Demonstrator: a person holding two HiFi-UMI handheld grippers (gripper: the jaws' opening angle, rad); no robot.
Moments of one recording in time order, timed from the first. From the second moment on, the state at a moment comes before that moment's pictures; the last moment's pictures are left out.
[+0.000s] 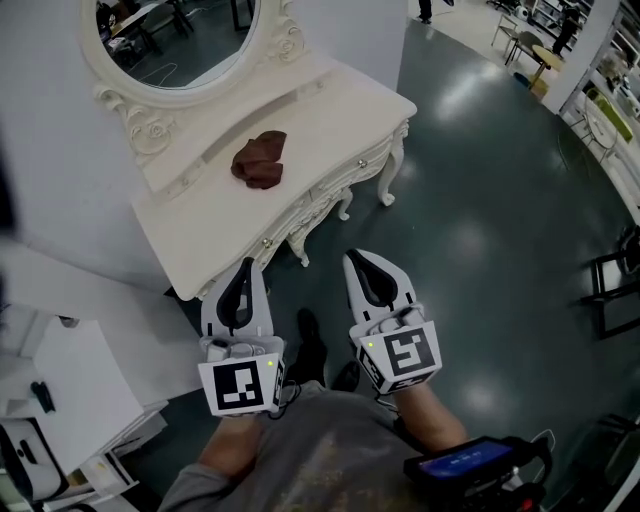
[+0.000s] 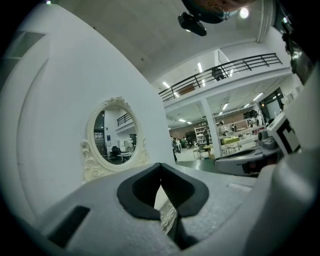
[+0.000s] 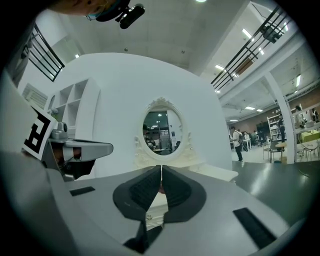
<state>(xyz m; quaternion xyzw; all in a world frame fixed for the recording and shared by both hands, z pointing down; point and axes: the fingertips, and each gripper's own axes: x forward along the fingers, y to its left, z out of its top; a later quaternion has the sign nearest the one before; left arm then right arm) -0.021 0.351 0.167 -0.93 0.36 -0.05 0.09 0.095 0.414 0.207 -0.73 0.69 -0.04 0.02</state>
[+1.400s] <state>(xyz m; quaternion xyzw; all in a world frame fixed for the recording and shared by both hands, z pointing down) 0.062 0.072 0.154 -0.94 0.32 -0.01 0.11 0.159 0.144 0.175 -0.74 0.67 0.01 0.03</state>
